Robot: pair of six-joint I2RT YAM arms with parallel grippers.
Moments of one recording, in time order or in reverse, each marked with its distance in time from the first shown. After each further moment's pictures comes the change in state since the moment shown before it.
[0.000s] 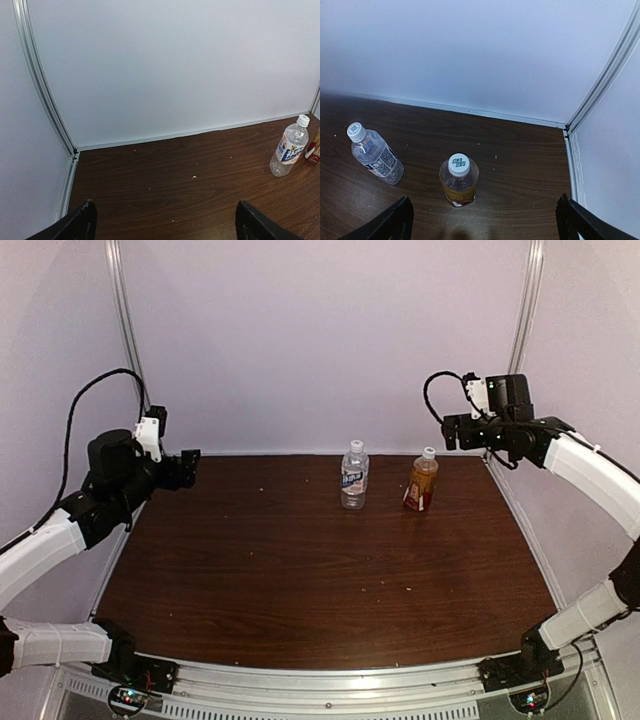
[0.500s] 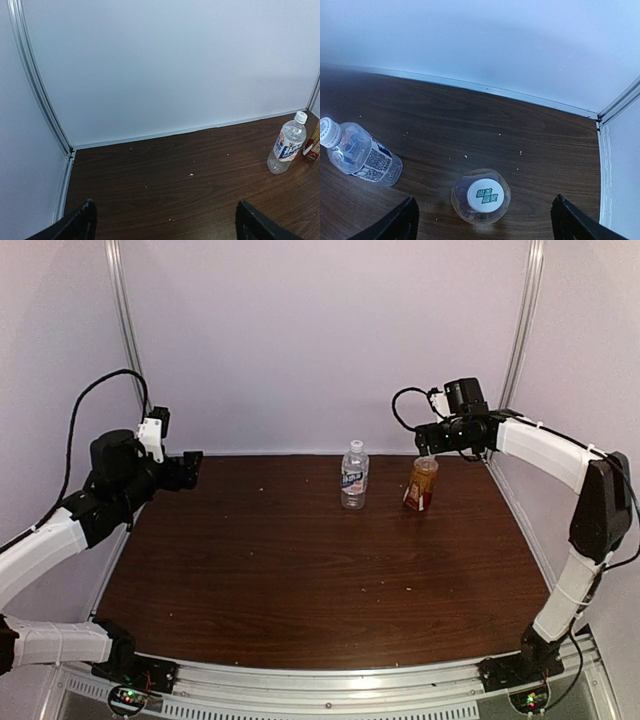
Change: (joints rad) left arm 0.000 0.013 0.000 -0.001 0.019 -0.002; right arm -0.002 0.349 0.204 -0.025 -0.067 0.005
